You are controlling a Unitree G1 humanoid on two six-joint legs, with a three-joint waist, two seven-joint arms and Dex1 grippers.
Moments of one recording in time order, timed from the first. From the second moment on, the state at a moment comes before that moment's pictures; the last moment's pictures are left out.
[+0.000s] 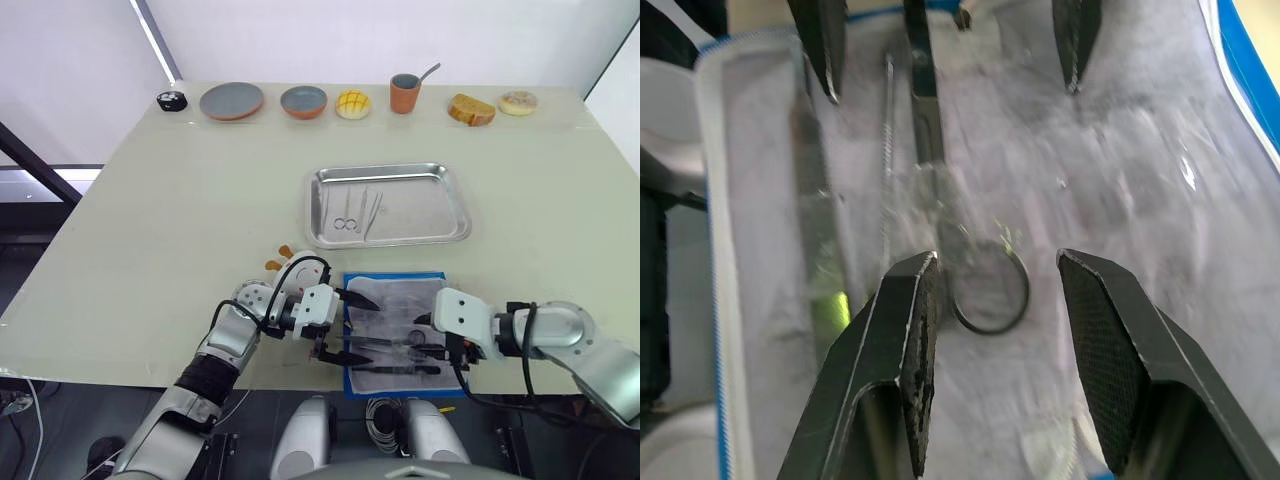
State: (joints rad) left arm -0.36 0.45 -0.34 0.28 -0.23 -0.24 -1.42; right arm -0.16 -0.90 0.34 -0.69 0.25 0.76 0.84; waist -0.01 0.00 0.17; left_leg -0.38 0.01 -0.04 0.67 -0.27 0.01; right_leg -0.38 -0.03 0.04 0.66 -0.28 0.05
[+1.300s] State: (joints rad) left arm -0.36 0.45 -0.35 0.26 -0.22 -0.22 -1.41; right arm -0.20 -0.89 0.35 -0.65 0.19 0.71 0.89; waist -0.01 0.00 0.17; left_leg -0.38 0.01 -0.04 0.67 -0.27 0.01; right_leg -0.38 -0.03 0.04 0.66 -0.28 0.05
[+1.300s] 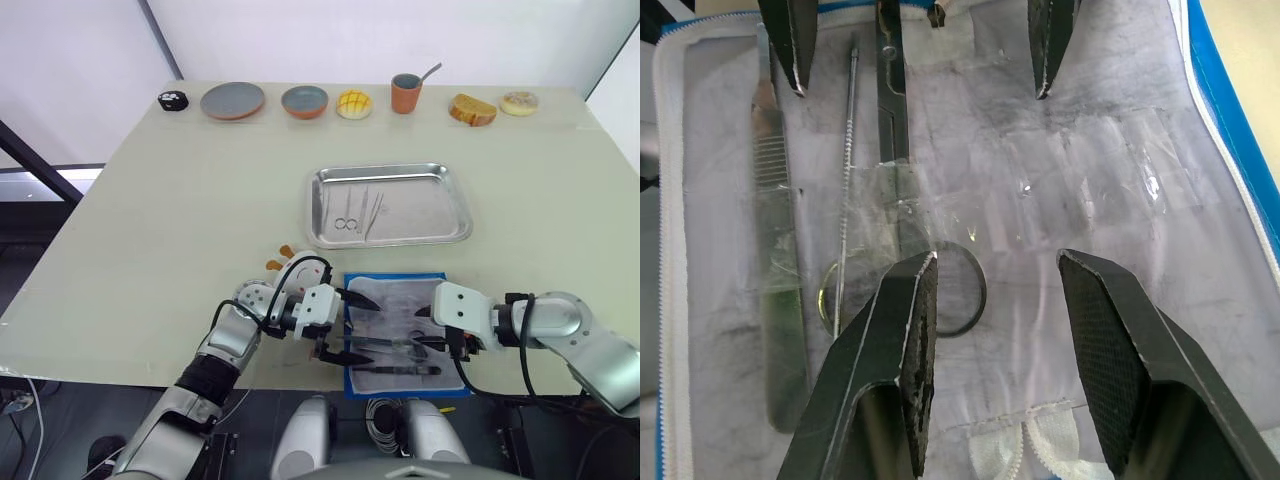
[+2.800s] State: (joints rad) left arm -0.35 0.45 -0.35 0.25 -0.21 -0.22 -1.39; right arm -0.19 -0.90 0.32 -0.64 0.23 0.72 0.97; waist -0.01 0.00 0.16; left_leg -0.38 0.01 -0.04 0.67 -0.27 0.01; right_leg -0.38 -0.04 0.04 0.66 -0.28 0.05
